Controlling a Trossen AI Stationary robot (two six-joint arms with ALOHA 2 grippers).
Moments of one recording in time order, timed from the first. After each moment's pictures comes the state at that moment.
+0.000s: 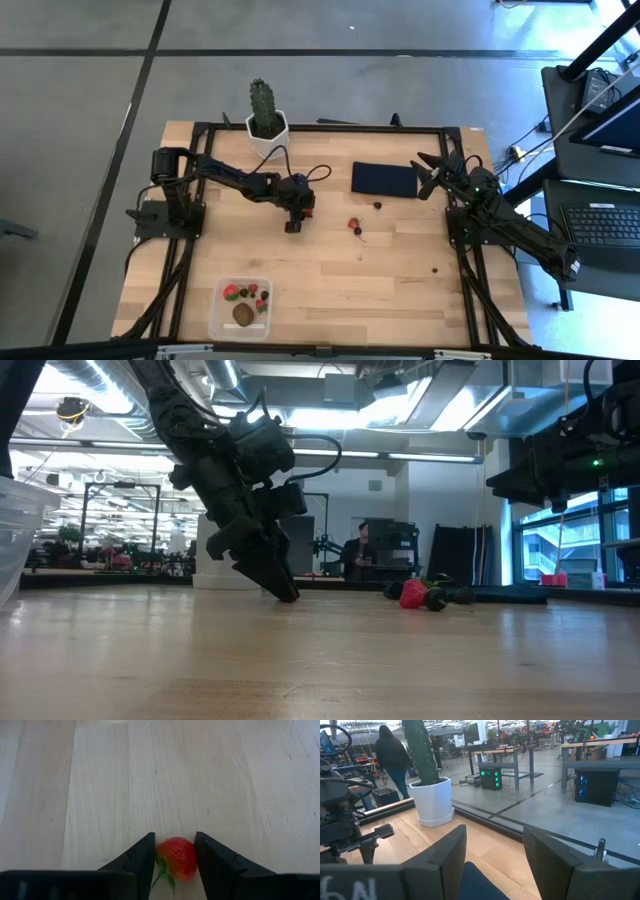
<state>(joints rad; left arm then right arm) 0.18 1.82 0.82 0.07 0.10 0.21 -0.64 0.03 0.01 0.03 0.05 0.15</state>
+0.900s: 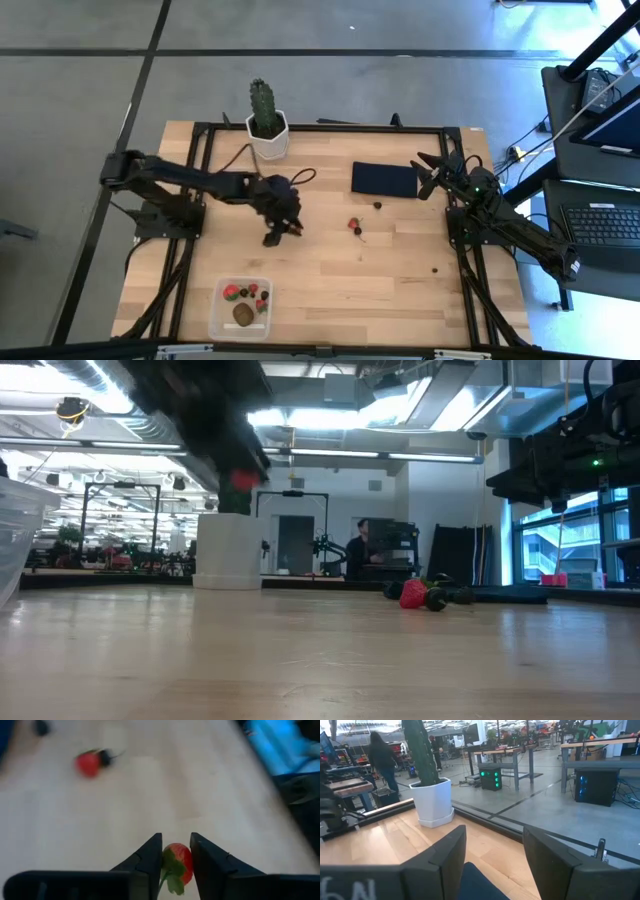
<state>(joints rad) 0.03 1.41 0.81 -0.16 0.35 0.01 -0.64 0.03 0.01 0.03 0.05 0.15</state>
